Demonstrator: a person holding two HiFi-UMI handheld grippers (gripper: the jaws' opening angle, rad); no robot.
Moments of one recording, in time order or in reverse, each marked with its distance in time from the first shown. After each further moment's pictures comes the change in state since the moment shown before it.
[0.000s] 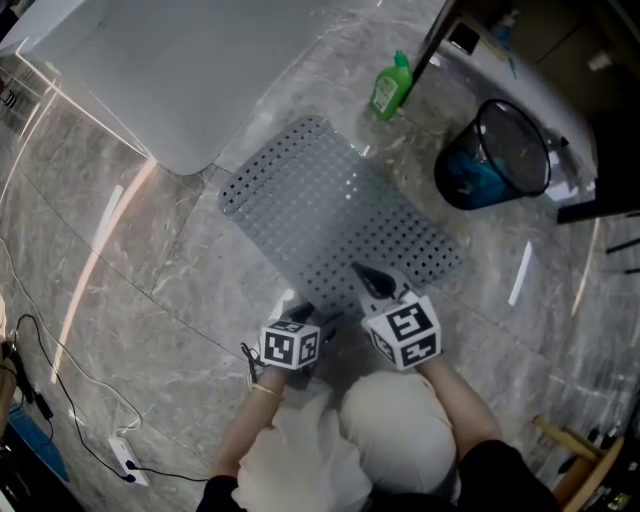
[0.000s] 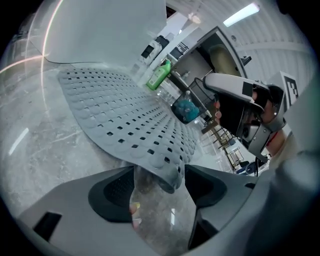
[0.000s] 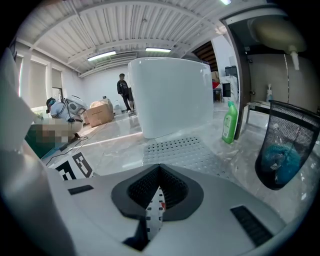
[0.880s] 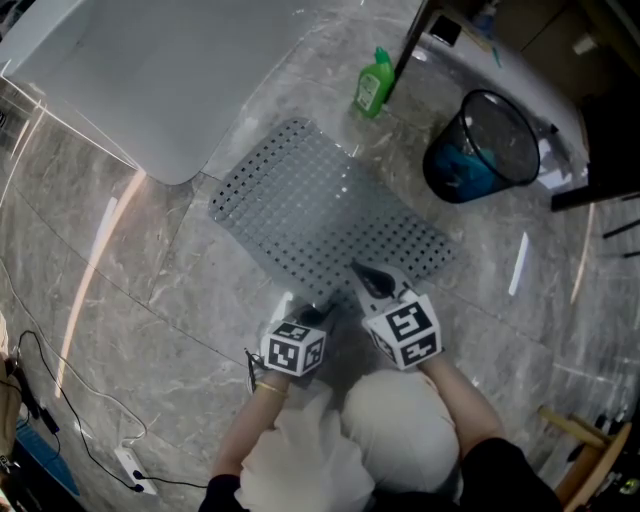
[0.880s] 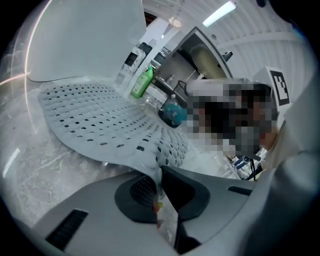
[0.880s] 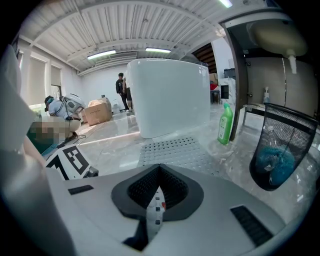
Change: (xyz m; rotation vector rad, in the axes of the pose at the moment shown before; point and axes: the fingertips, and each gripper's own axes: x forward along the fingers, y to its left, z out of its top) left arm 0.006 -0.030 0.023 0.154 -0.068 -0.048; right arm -0.010 -0.013 -0.006 -0.008 0.004 -0.029
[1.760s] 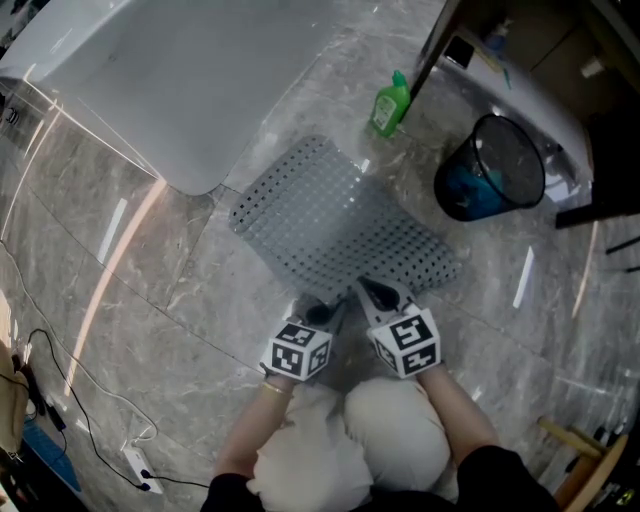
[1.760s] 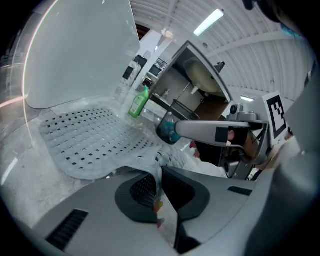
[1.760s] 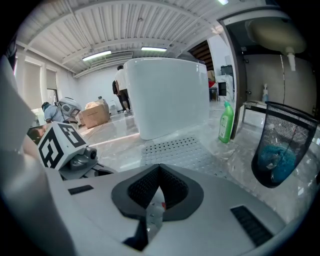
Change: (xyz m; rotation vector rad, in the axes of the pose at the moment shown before) left arm -0.040 -0.004 0.069 0.057 -0.118 0.001; right arm 0.006 0.012 0.015 0.046 0.015 -0.010
